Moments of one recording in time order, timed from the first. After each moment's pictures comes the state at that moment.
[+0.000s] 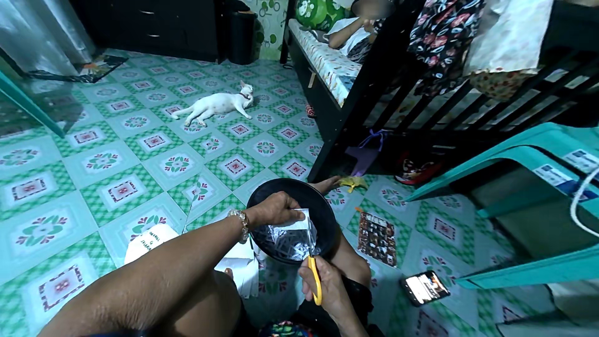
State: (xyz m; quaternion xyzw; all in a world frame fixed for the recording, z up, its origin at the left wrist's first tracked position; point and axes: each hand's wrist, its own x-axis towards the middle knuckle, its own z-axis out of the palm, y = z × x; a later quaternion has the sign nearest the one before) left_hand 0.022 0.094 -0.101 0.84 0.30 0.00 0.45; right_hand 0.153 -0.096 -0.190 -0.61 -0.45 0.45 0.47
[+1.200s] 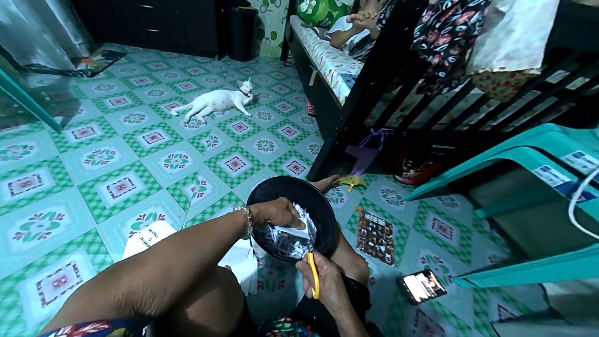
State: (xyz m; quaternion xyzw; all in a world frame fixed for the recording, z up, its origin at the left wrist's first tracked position) left_hand 0.031 0.088 -0.102 0.71 0.38 -0.09 0.59; right_hand 0.152 -0.091 -0.188 -0.65 -0.47 0.41 0.44
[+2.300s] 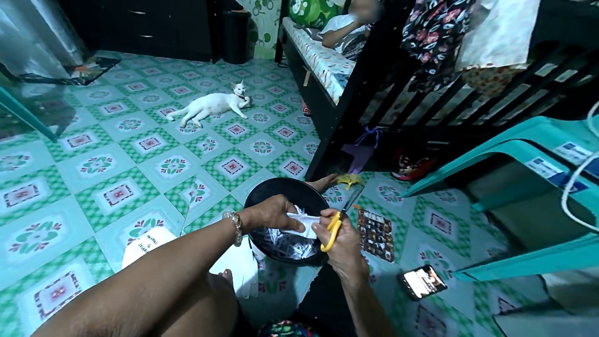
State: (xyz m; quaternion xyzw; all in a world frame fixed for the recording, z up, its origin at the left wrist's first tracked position) left_hand 0.019 0.088 -0.093 0.82 0.30 -0.03 0.49; right_hand 0.172 -0.035 -0.163 -0.54 -0.45 0.26 0.66
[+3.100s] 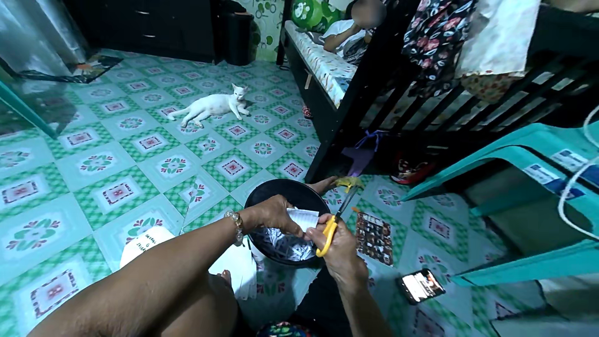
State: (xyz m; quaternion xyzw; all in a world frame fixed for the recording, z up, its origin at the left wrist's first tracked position) left_hand 0.021 0.077 -0.079 0.74 0.38 -0.02 0.56; right_hand 0.161 -0.039 -0.155 -0.53 -0.42 0.33 0.66
